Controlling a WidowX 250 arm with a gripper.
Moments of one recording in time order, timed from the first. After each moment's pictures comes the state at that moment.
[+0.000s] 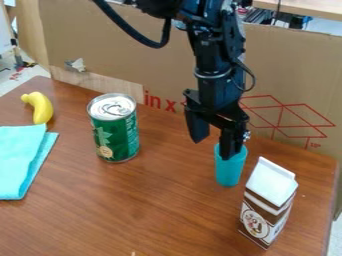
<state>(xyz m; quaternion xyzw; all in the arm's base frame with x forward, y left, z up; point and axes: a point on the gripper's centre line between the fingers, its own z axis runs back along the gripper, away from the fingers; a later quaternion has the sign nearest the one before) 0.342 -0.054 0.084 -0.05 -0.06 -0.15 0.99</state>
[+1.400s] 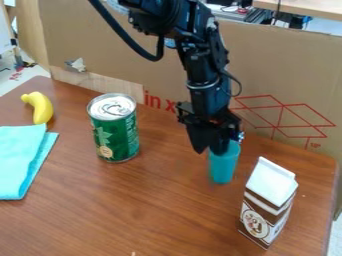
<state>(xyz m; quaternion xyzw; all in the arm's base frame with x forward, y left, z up) 0.359 -0.037 0.055 -0.08 -0.05 -0.07 0.99</state>
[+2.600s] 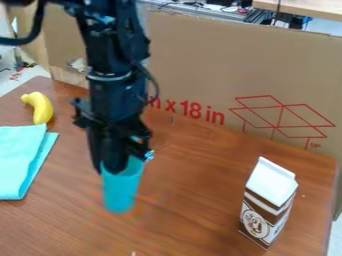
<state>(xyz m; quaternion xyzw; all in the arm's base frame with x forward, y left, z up) 0.214 0.009 0.112 0.01 0.04 -0.04 1.00</state>
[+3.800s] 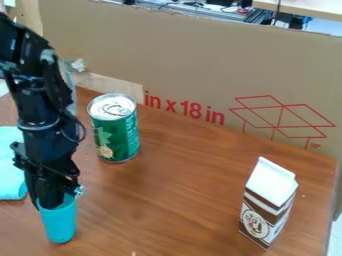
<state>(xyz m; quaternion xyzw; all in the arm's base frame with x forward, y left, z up) 0.177 0.082 0.049 0.00 0.08 0.02 1.00</state>
